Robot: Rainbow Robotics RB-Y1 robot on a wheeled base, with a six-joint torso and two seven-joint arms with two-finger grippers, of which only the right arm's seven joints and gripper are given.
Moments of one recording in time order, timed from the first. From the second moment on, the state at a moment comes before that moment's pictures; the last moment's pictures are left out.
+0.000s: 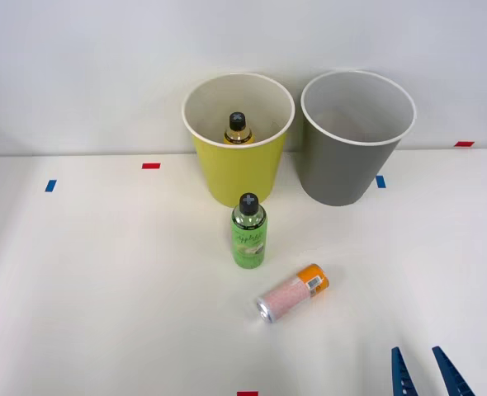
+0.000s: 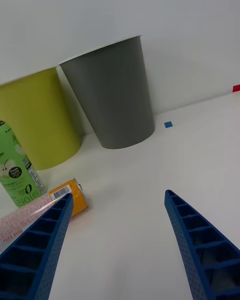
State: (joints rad) arm 0.91 -0.21 0.22 -1.79 0.05 -0.84 1.16
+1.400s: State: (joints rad) arm 0.86 -0.17 0.18 -2.39 0.02 0.31 1.17
